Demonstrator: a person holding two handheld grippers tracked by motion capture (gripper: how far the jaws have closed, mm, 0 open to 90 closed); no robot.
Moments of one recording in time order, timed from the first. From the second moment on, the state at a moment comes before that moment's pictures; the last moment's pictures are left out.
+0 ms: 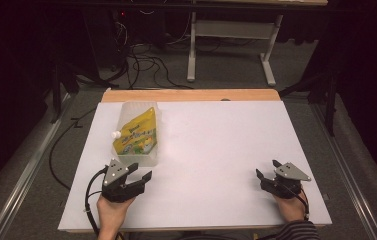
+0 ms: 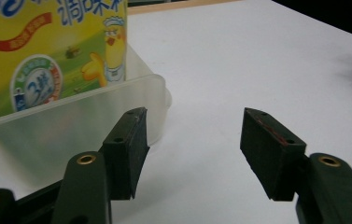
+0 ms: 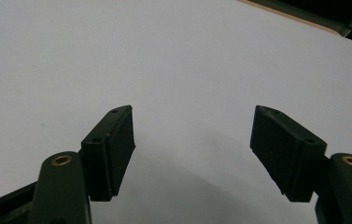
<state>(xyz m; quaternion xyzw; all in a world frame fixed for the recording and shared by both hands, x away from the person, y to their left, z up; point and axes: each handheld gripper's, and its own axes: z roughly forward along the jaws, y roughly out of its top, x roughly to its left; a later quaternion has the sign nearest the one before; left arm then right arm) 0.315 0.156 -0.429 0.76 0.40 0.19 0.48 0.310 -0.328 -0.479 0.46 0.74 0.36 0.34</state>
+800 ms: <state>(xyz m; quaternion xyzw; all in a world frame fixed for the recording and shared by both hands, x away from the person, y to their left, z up) 0.326 0.128 -0.436 0.77 0.38 0.15 0.48 0.309 -0.329 -0.479 0.46 0.74 0.36 0.34</state>
